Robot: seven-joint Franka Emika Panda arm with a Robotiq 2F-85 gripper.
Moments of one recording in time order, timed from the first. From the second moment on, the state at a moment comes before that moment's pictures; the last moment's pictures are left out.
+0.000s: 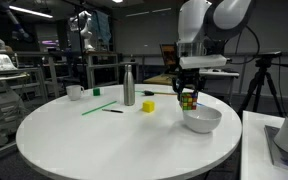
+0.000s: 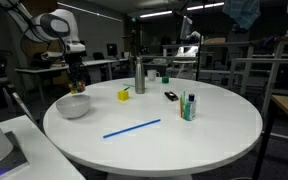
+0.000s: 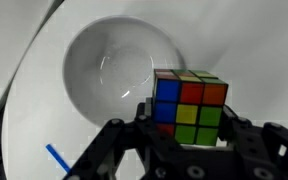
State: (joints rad) arm 0.03 -0.27 0.26 -2.79 0.01 2.53 1.13
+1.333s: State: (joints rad) arm 0.00 -0.12 0.14 -2.79 -0.09 2.67 1.13
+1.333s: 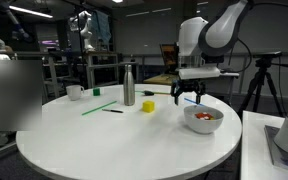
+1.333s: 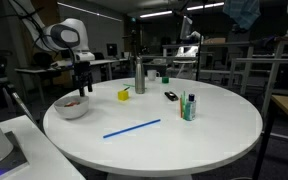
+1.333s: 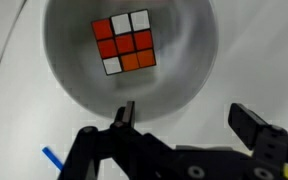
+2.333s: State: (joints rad) arm 0.00 -0.26 0.12 -2.77 -0.04 2.59 1.12
